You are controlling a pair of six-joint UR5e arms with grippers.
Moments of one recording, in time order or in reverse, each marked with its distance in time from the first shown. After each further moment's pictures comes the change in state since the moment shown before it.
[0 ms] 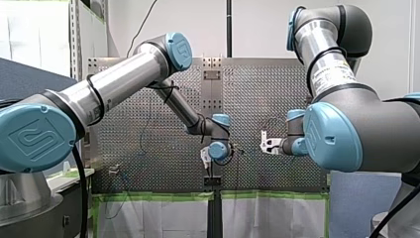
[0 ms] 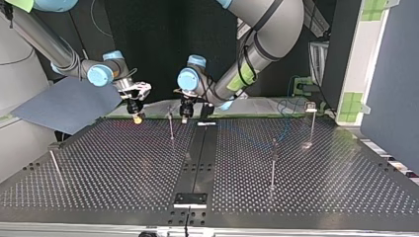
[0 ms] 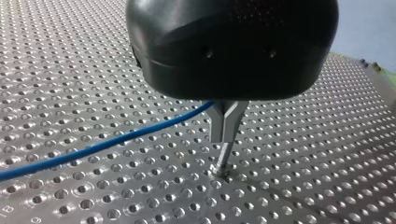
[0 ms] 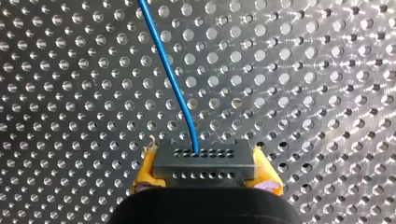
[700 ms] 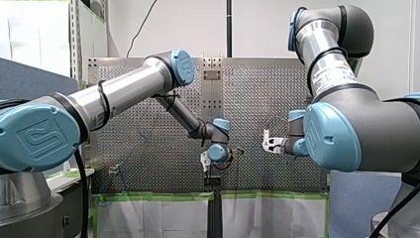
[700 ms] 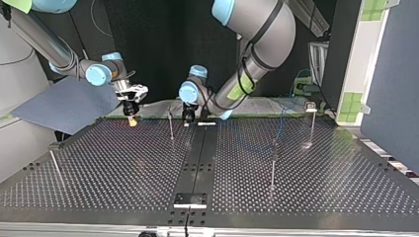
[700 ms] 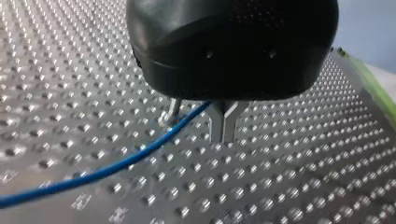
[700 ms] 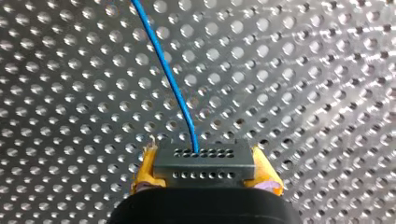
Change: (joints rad) left arm 0.042 -0.112 0.178 -0.158 0.053 0.033; right arm -0.013 0.003 -0.001 -0.070 0.028 0.042
